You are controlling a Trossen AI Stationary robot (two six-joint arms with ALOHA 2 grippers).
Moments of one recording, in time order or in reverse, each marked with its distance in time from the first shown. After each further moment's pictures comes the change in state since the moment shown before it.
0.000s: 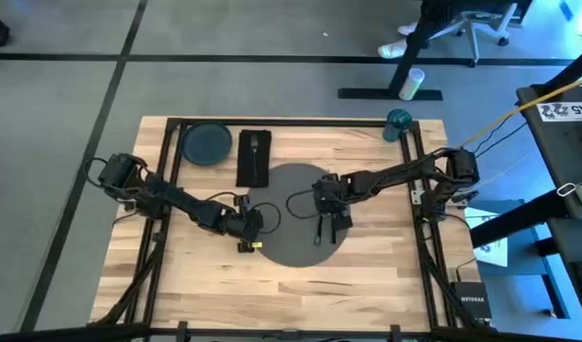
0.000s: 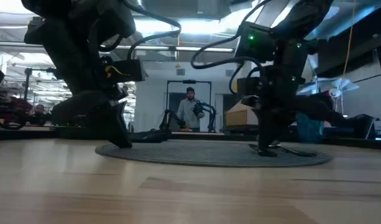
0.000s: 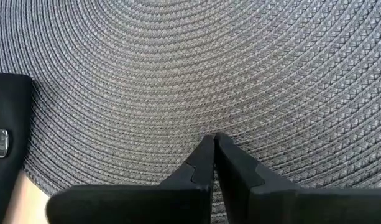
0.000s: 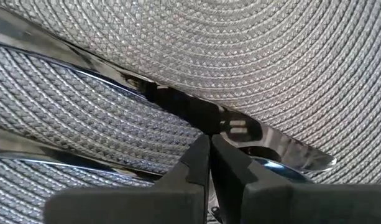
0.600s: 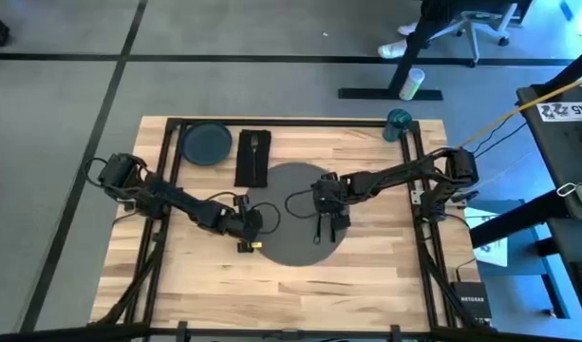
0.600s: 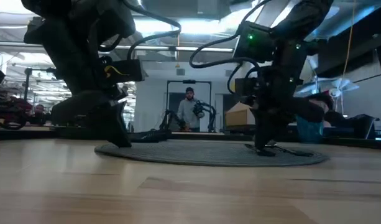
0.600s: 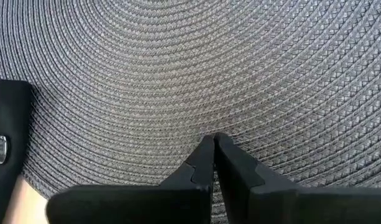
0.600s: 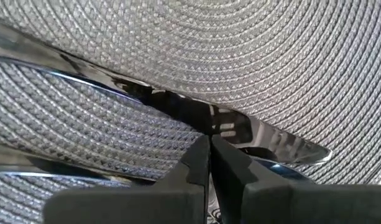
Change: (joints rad) left arm 0.000 0.000 0.000 -0.002 0.000 0.002; right arm 0.001 0.003 -0.002 0.034 0.035 0.002
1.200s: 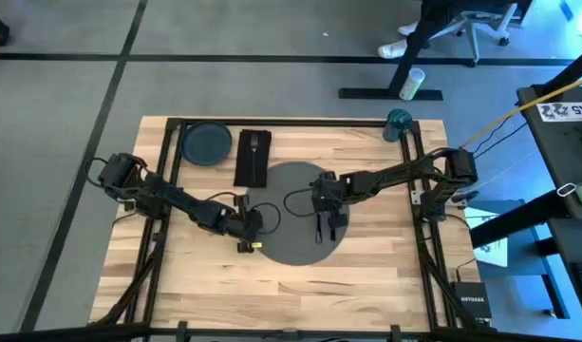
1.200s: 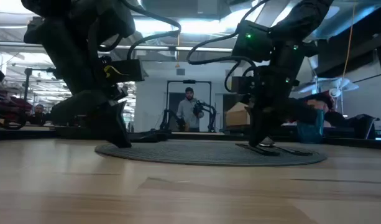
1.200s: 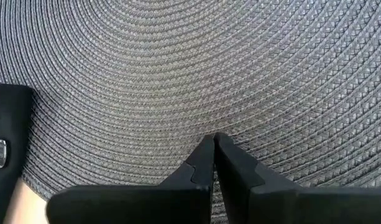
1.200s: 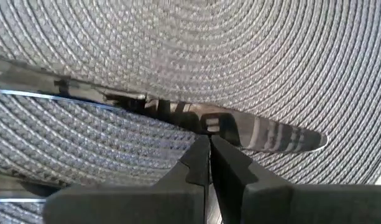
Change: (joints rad) left arm 0.000 0.000 0.000 0.000 0.000 0.008; right arm -0.006 0.000 0.000 0.048 0.008 -0.007
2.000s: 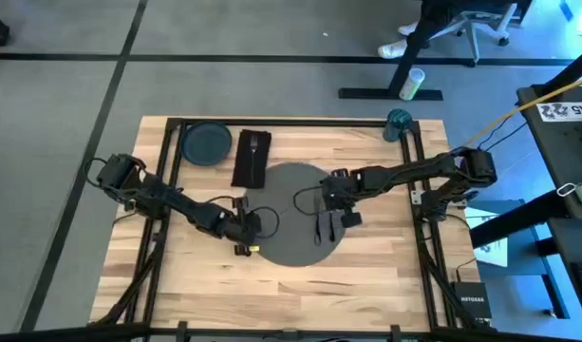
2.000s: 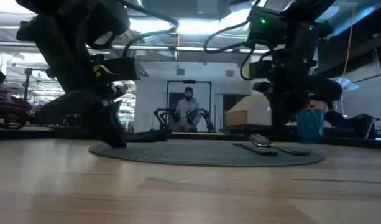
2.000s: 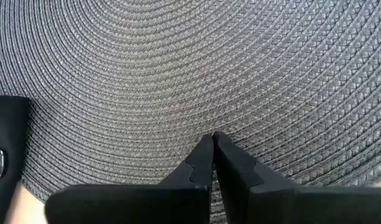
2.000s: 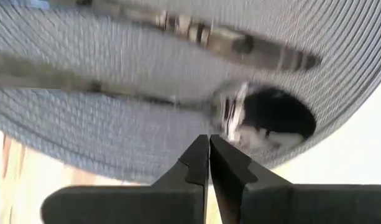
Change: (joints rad) left arm -0.039 -0.003 0.000 -0.030 -0.009 -0.002; right arm 0.016 -0.153 0.001 -0.275 -0.019 0.050
